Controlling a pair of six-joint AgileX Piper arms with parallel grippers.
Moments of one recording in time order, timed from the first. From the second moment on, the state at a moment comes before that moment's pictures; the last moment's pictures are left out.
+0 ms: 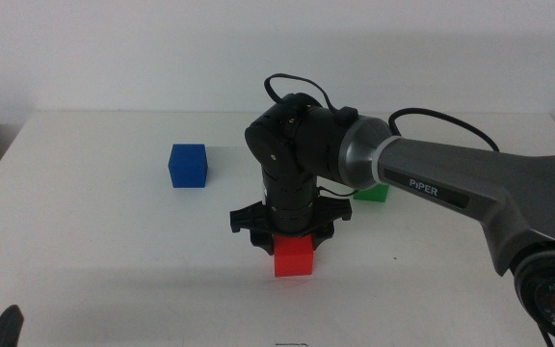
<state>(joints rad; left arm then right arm) -0.01 -0.01 0.03 -0.04 0.22 0.03 0.78 2.22 -1.85 -0.16 1.13 0.74</state>
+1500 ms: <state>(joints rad) -0.01 -0.01 0.03 -0.04 0.22 0.03 0.46 2.18 -1.85 -0.38 0.89 0.72</state>
